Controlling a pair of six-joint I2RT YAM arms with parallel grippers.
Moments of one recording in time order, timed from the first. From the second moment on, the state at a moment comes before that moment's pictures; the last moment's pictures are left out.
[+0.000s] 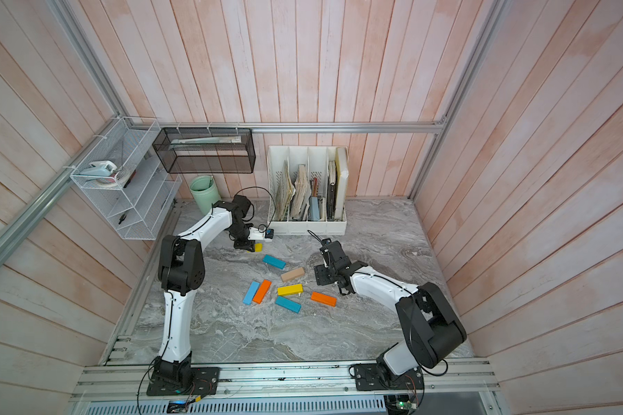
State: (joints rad) left arm -0.25 2.31 1.97 -1.07 0.20 1.34; right arm 0.57 1.51 0.82 -0.27 0.11 0.26
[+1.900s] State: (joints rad) left arm -0.26 1.39 0.92 -0.35 0.37 -0.43; right arm 0.66 2.17 1.68 -0.60 -0.02 0.10
